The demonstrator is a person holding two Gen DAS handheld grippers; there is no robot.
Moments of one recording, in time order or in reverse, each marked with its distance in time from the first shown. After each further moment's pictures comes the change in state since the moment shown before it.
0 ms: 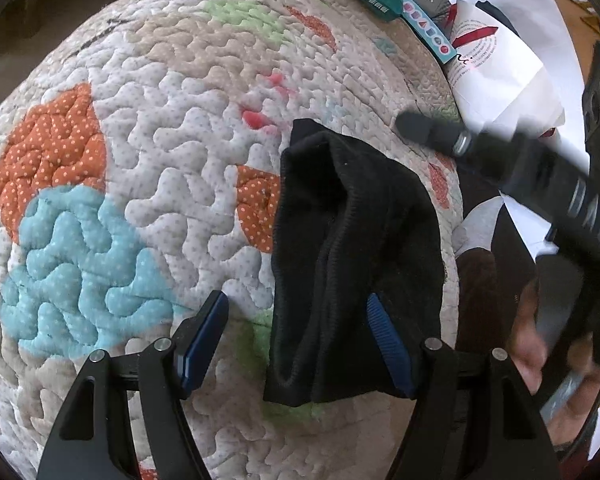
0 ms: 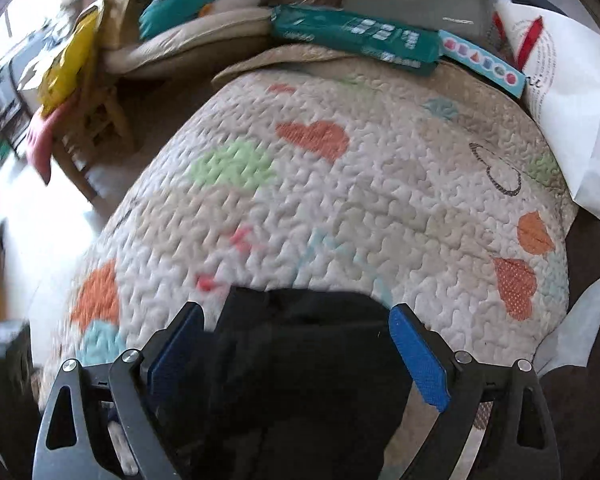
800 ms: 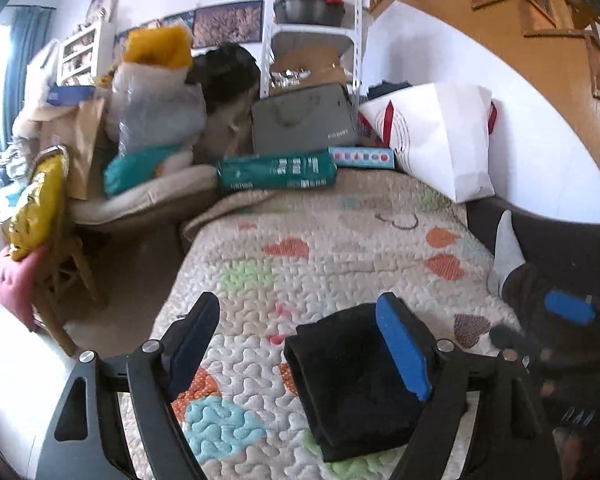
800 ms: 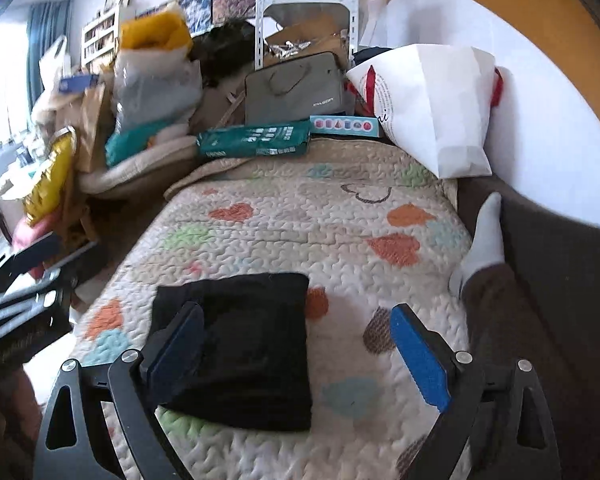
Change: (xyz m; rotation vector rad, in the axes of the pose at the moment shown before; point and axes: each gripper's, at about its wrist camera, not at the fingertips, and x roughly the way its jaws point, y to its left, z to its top) left arm -0.119 -0.121 -0.056 0.590 -0.700 0.359; right arm -0.139 -0.030 -0.163 0.305 -0.479 -0.144
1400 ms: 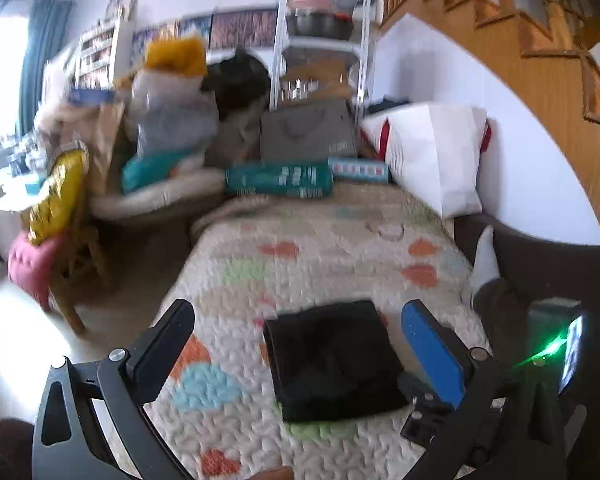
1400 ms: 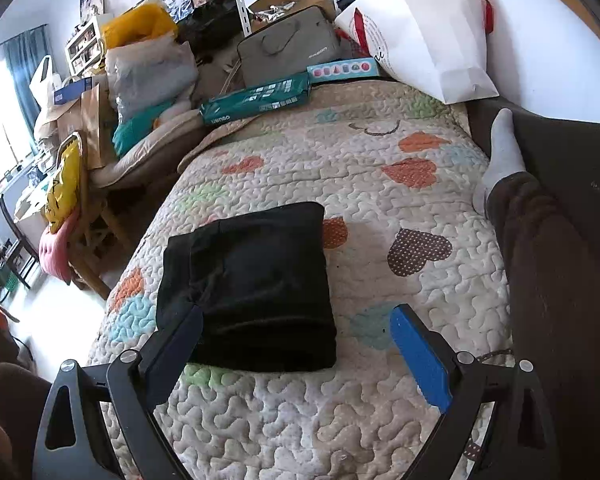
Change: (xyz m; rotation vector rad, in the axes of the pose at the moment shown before) left arm -0.057 -0.036 0.001 -0.053 0.041 0.029; right arm 0.015 -0.013 -0.048 0.133 0.139 0.097
